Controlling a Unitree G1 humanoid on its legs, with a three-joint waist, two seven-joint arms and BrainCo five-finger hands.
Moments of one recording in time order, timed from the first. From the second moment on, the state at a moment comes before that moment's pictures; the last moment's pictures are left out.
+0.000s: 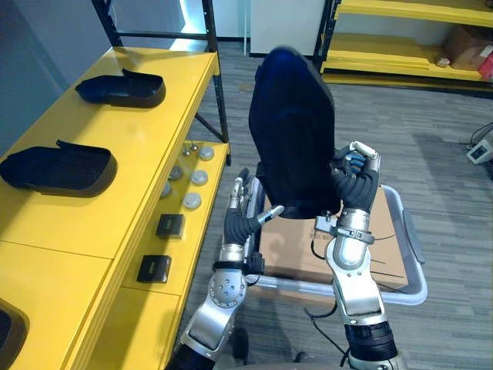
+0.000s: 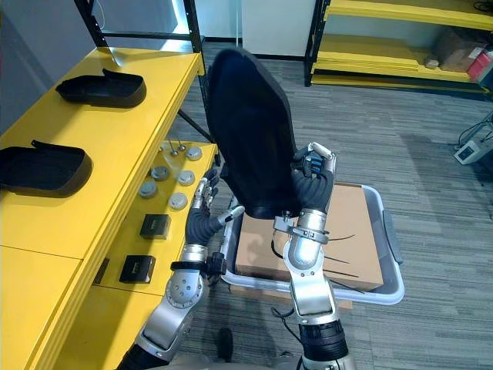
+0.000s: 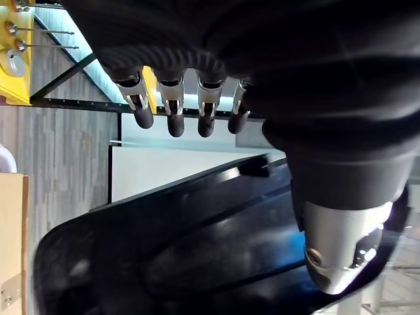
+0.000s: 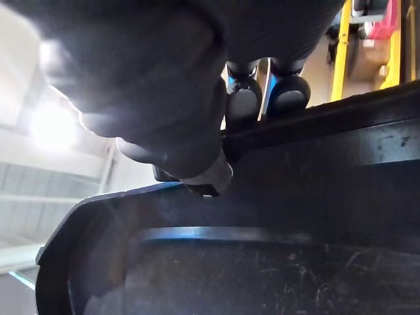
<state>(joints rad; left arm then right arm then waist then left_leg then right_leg) -0.03 0.01 -0.50 -0.07 0.08 -0.09 0.44 -0.14 0.04 0.20 -0.31 -0.22 -0.09 -0.50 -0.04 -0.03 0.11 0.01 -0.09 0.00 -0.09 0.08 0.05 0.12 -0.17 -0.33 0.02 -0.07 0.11</state>
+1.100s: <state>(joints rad) -0.05 0.06 -0.45 -0.07 0.08 -0.06 0.44 -0.05 -0.10 0.22 -0.29 0.08 -0.19 -0.28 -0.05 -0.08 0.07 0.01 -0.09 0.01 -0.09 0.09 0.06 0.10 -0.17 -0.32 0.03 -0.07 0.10</state>
